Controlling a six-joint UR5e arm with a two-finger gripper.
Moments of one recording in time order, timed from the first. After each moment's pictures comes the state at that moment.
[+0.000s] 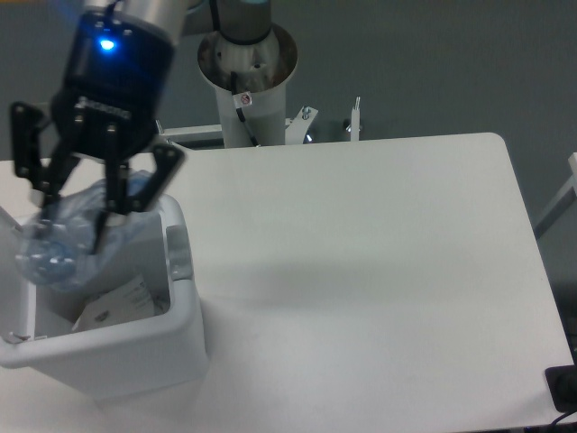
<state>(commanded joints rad) 2.16 -1.78 -1.27 -0.66 1.09 0.13</state>
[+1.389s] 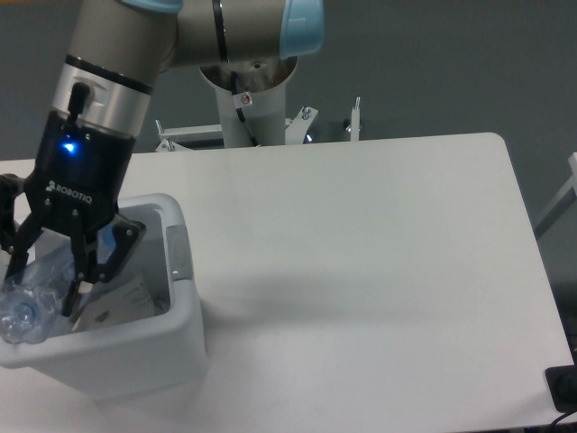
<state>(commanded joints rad) 2.13 -1.84 -1.37 -0.65 1.10 0.20</state>
